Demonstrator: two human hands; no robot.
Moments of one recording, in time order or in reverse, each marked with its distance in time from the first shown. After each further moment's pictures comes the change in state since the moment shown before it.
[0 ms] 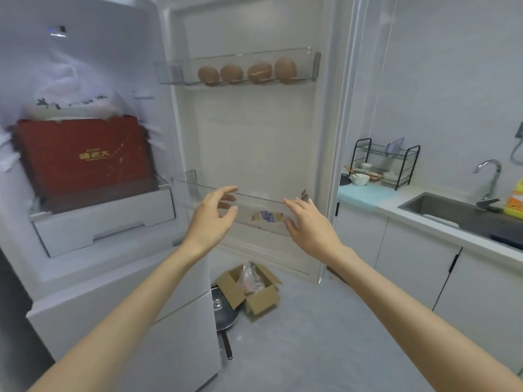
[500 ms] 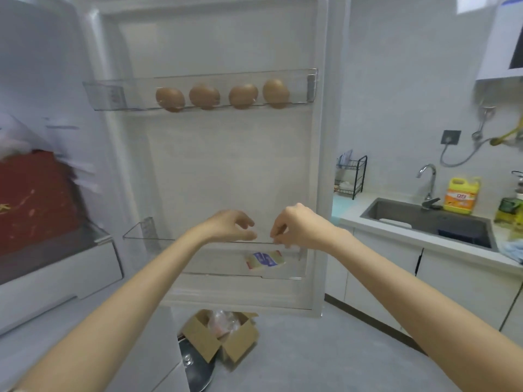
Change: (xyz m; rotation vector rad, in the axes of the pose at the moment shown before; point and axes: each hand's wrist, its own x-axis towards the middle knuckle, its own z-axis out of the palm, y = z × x) left_hand 0.176 -0.034 0.059 0.375 -0.745 0.050; right_hand 0.118 0.020 -0.023 -0.110 -0.231 0.144
